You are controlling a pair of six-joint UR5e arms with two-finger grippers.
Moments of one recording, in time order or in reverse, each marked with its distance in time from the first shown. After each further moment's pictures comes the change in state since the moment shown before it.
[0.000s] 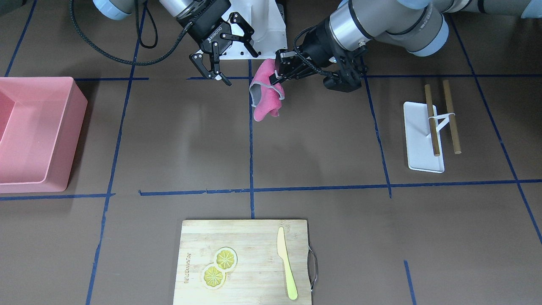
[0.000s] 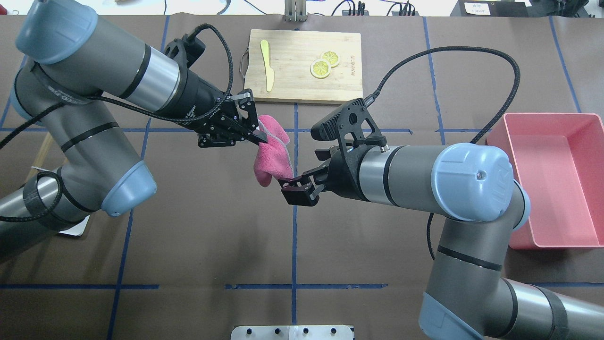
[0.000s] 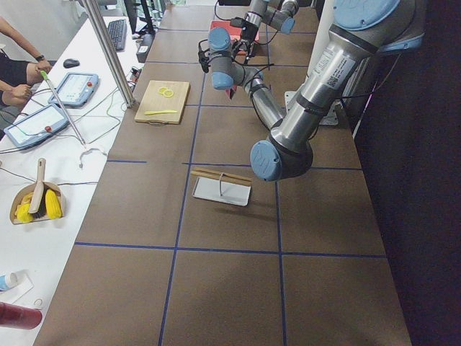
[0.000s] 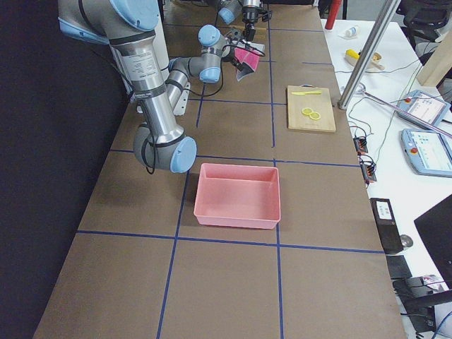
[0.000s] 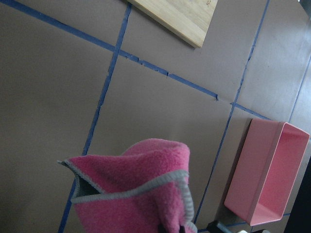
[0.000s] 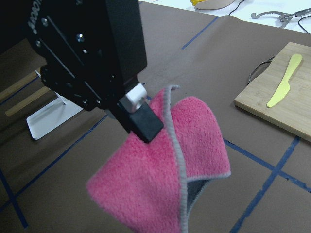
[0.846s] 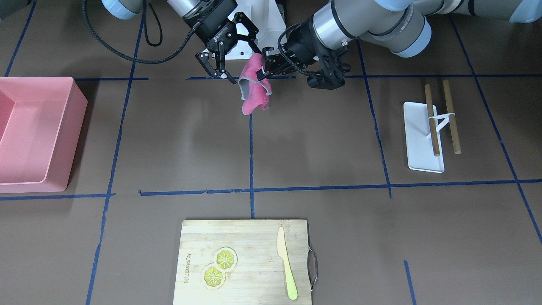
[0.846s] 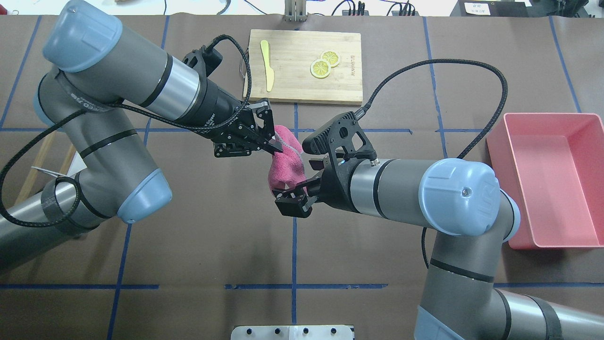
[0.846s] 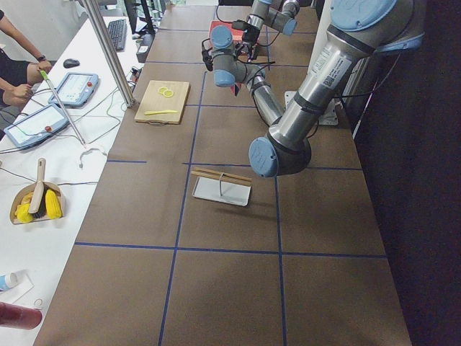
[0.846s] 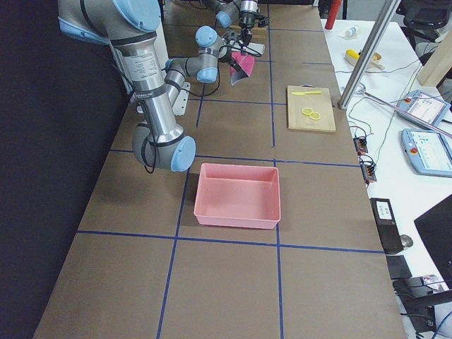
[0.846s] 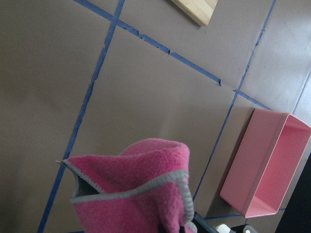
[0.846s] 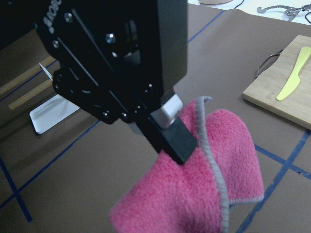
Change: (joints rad) left arm 0.035 -0.032 0.023 0.000 0.002 -0.041; right arm -0.043 0.004 -0.008 0.000 -0.036 0.001
